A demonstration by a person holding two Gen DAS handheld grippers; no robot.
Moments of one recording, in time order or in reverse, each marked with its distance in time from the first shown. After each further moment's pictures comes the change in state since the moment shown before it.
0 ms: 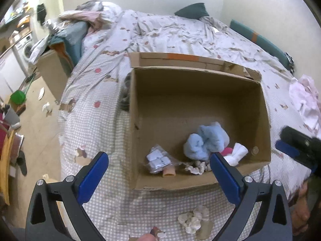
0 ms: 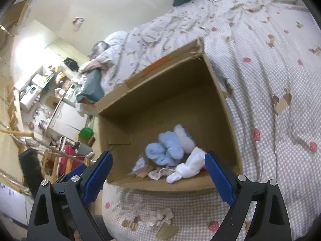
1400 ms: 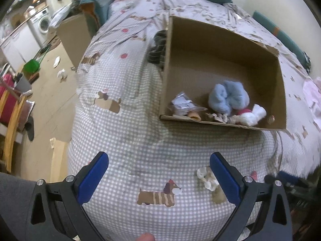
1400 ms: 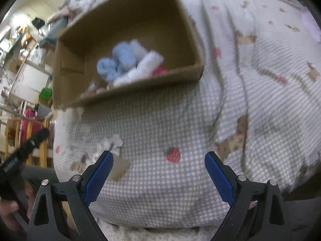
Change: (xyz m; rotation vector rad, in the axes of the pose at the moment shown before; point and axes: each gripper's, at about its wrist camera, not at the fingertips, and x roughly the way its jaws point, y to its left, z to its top) left arm -0.009 0.026 -0.078 -0.112 0.156 0.093; right arm 0.019 -0.023 -0.103 -0.063 0.312 -0.327
